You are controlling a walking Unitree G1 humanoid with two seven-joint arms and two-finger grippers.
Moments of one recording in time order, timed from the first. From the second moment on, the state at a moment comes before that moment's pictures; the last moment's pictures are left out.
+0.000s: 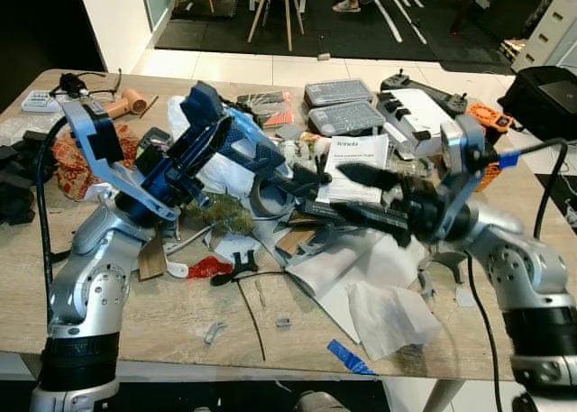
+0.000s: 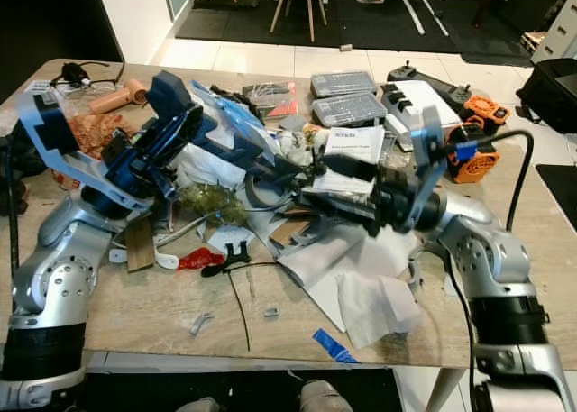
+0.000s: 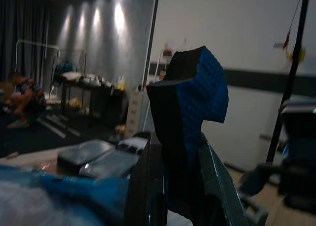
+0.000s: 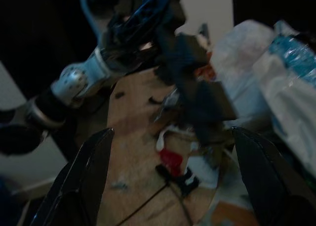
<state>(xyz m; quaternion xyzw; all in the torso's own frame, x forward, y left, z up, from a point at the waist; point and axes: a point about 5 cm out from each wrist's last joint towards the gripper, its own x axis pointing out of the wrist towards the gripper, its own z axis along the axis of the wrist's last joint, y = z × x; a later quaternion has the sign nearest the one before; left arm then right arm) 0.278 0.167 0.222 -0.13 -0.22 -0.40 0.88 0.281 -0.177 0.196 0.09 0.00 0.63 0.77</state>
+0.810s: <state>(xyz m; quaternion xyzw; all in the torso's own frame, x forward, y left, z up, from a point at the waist) 0.277 0.128 0.163 -0.25 -0.11 -0.42 0.86 0.277 -0.125 0.171 0.18 -0.01 0.63 0.75</state>
